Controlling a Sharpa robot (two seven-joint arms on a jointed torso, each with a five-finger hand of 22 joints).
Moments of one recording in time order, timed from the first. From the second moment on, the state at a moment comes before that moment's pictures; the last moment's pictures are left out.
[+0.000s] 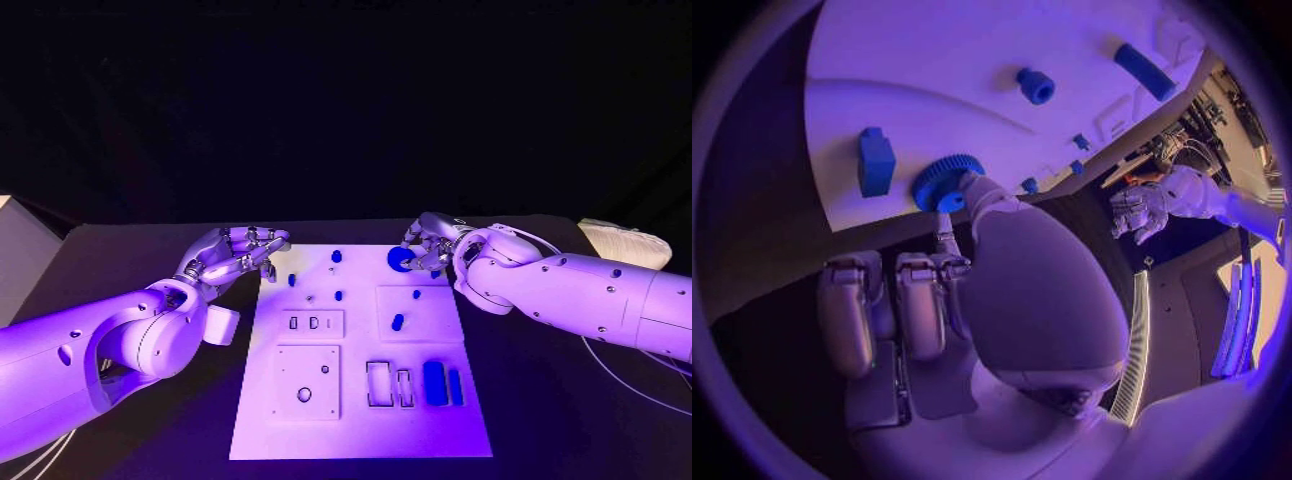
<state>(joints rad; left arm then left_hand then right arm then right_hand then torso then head) 1.19 -0.92 -0.04 1.60 -0.11 -0.29 0.42 1.45 -0.19 0.41 0.24 0.07 0.91 0.19 0.22 0.19 1.15 0.12 0.08 0.08 1.14 0.05 0.99 0.62 0.17 0.96 0.15 1.01 0.60 1.30 -0.73 -0.13 1.32 -1.32 -0.38 -0.27 1.49 -0.15 0.25 0.28 0.23 0.99 0.15 0.19 0.37 1.47 0.05 1.57 1.31 1.46 -0.02 1.56 1.31 0.02 1.47 0.09 1.55 1.31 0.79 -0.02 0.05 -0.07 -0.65</state>
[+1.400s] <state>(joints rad) 1.19 -0.92 -0.04 1.60 -0.11 -0.29 0.42 1.45 -0.19 0.42 0.24 0.07 0.91 0.19 0.22 0.19 1.15 0.13 0.08 0.08 1.14 0.05 0.99 0.62 0.17 0.96 0.15 1.01 0.60 1.30 -0.58 -0.13 1.42 -1.45 -0.48 -0.31 1.46 -0.16 0.30 0.27 0.24 0.99 0.15 0.19 0.37 1.47 0.04 1.57 1.31 1.46 -0.03 1.55 1.31 0.01 1.46 0.08 1.56 1.31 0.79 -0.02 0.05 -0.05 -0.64</state>
